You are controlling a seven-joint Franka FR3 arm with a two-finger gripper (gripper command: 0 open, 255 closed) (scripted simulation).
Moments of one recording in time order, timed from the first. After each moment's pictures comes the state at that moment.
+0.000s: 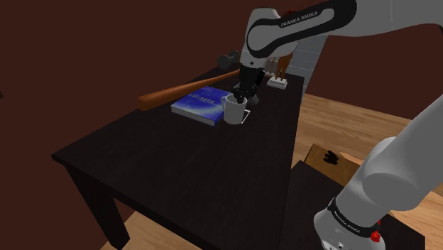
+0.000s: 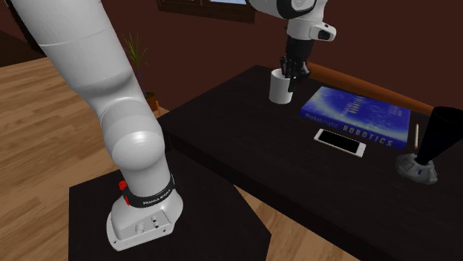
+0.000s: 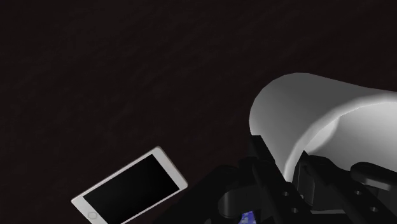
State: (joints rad) arm -0.01 -0.15 0.00 -2.18 0.07 2.04 0.11
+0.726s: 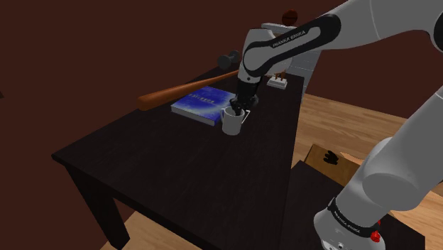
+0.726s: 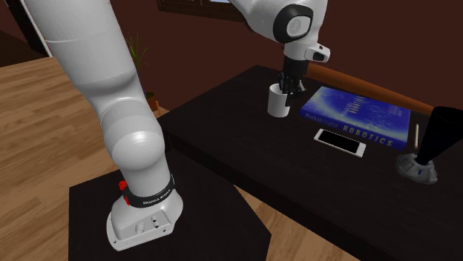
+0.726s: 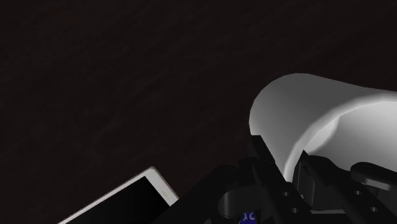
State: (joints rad) arm 0.00 -0.09 0.00 -2.27 0.08 2.19 0.10
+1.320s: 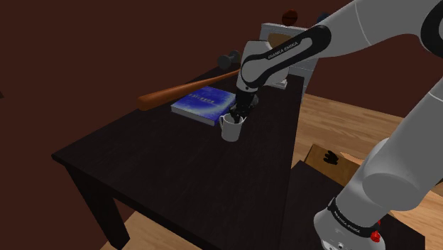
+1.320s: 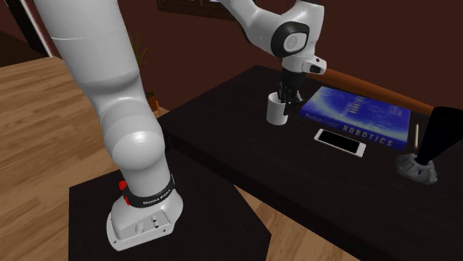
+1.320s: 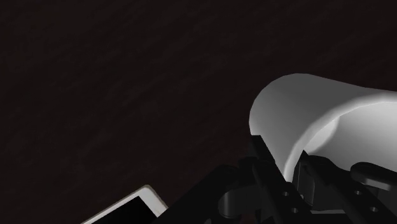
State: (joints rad) arm 0.00 -0.04 0.00 -2.32 0.09 2.28 0.10
